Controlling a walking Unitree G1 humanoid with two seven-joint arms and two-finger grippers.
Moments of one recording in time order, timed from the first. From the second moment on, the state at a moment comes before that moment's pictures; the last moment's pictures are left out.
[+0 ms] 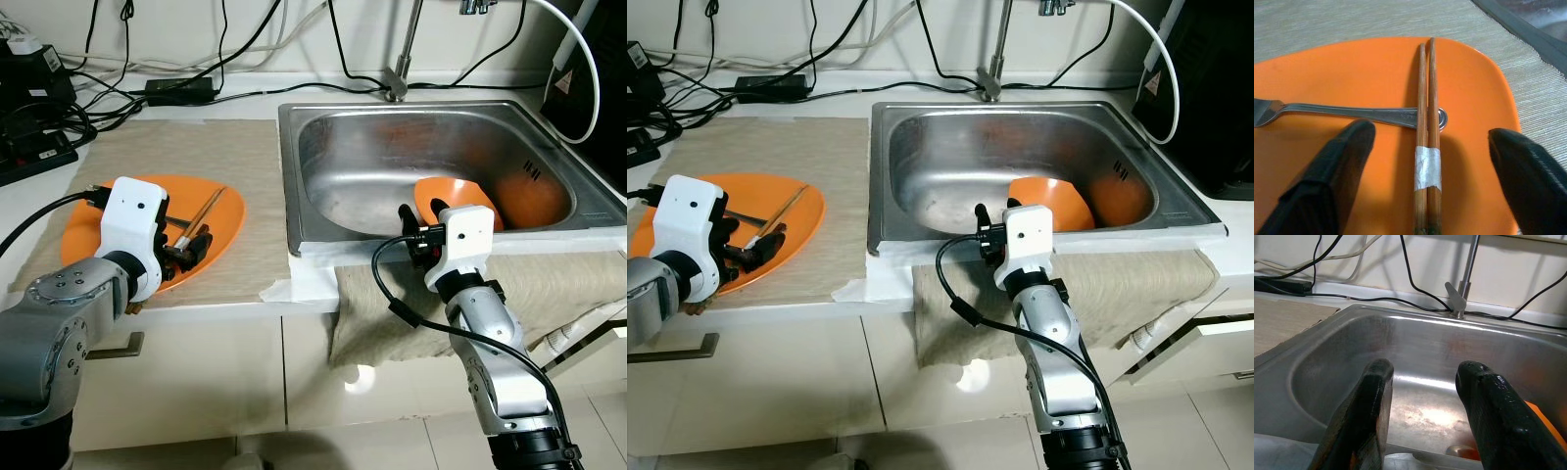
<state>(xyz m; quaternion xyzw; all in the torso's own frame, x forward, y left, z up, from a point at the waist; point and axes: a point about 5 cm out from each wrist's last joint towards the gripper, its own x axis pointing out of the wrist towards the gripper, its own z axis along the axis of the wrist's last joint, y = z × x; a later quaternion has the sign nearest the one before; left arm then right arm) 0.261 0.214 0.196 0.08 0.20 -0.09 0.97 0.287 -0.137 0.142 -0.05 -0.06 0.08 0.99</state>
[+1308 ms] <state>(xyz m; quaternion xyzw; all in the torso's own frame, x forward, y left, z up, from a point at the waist) 0.270 0.218 0.184 0.08 0.24 -0.11 0.96 0.288 -0.139 0.142 -0.04 -0.06 0.08 0.99</state>
